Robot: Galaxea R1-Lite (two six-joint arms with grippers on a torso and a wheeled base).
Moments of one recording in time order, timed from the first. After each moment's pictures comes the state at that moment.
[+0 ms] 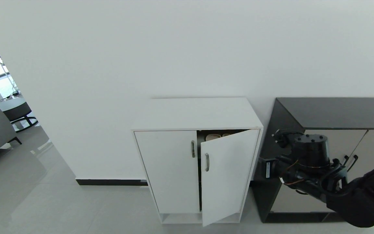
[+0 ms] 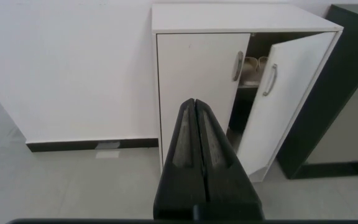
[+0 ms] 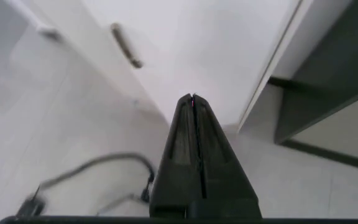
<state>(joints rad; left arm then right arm) 0.00 0.00 0.00 0.00 -0.05 -0.01 0.51 1.93 -0.64 -0.91 -0.14 0.20</state>
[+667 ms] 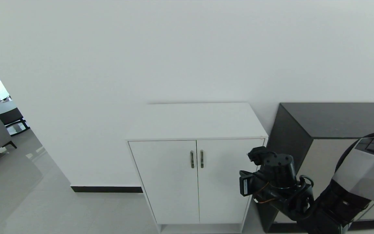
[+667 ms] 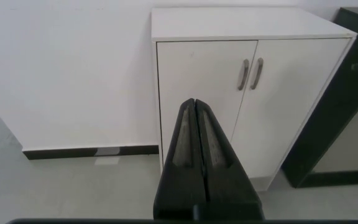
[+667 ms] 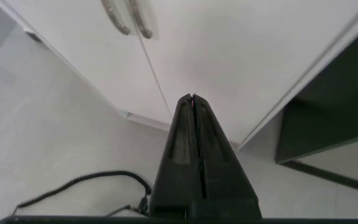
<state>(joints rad) 0.00 0.00 0.00 0.00 -0.05 -0.01 0.64 2.12 -0.65 -1.07 -0.23 0.21</state>
